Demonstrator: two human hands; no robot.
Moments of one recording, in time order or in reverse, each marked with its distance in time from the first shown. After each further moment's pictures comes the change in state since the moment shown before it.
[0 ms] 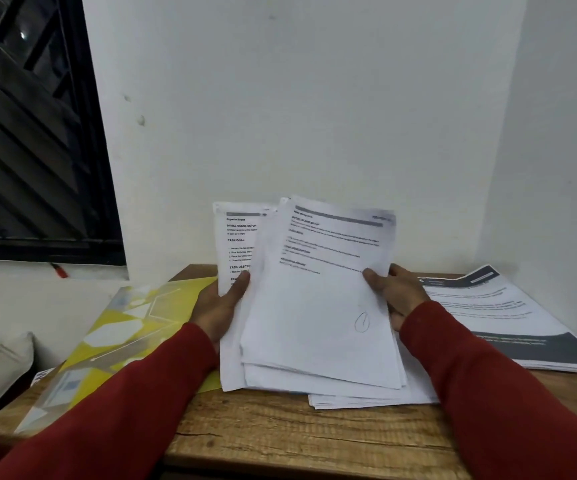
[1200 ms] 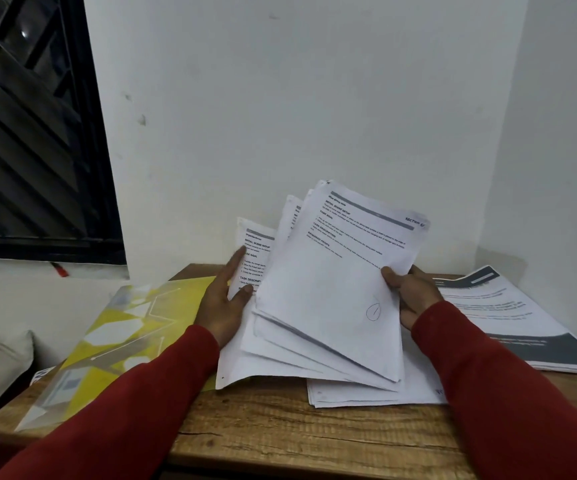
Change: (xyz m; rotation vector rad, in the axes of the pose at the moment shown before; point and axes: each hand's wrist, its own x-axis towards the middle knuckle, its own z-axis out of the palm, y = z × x) left_hand -0.004 0.003 0.004 0.385 -0.072 0.309; right_hand 0.011 -0.004 -0.018 0.145 0.032 0.004
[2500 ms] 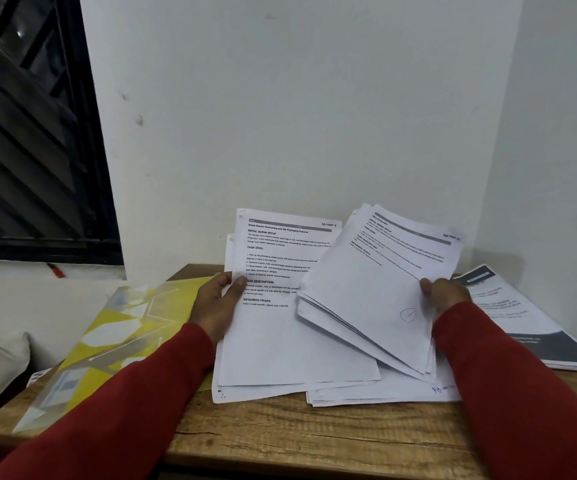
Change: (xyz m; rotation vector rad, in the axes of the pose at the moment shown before) left_hand 0.003 -0.002 0.001 -0.199 0.094 -0.172; right_hand 0.039 -0.018 -0.058 -0.529 0.369 0.127
